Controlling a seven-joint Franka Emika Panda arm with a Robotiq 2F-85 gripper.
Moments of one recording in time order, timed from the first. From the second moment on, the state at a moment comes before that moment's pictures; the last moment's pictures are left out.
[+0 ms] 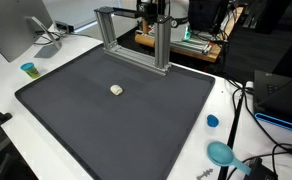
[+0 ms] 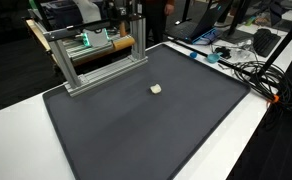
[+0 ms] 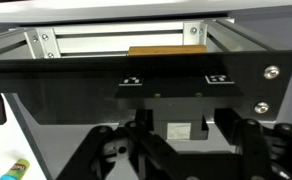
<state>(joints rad) -0.02 -0.72 0.05 -2.74 -0.06 2.18 0.13</state>
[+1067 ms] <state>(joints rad) -0.02 -0.73 0.04 -2.74 -0.06 2.12 0.07</state>
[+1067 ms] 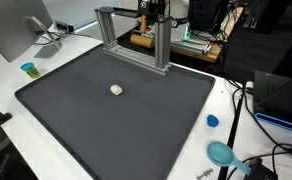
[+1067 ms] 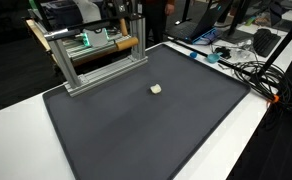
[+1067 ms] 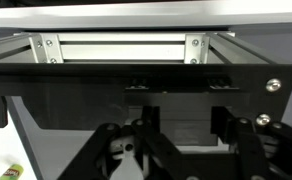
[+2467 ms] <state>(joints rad) -0.01 -0.74 0.04 -2.74 -0.07 2.15 0.06</state>
